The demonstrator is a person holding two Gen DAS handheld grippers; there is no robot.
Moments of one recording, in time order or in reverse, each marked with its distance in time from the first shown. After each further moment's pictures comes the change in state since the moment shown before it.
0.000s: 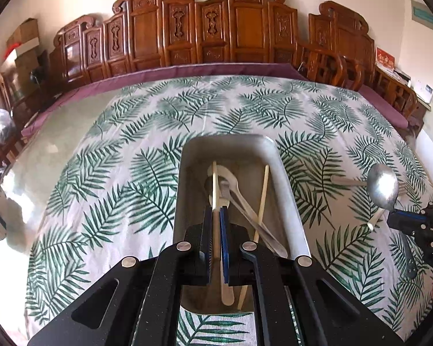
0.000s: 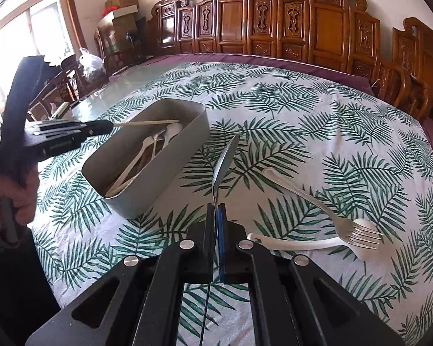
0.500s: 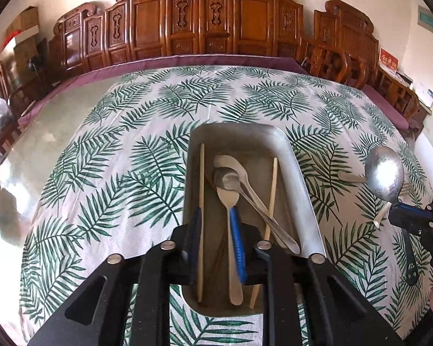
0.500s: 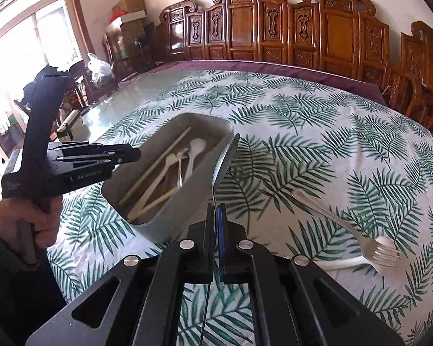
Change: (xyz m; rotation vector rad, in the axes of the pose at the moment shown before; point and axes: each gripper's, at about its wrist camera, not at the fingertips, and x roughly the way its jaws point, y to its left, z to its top) left arm 0.008 0.016 -0.001 -0.034 0.030 -0.016; right arm 0.006 0.033 0.026 -0.007 -0.030 0.040
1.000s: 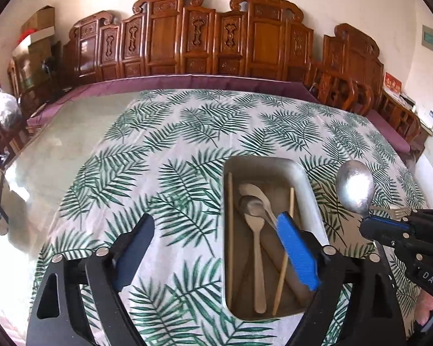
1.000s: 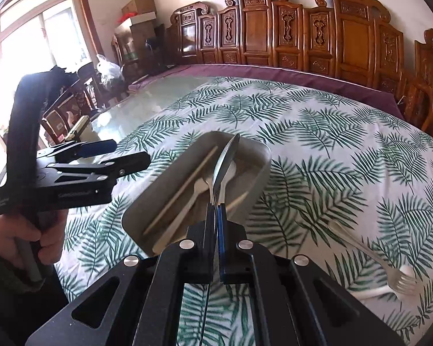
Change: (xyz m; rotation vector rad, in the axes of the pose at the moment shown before) left arm -0.025 0.037 0.013 -0.053 -0.092 0.009; right arm 0.028 0.036 0.037 -0.014 -0.015 0.043
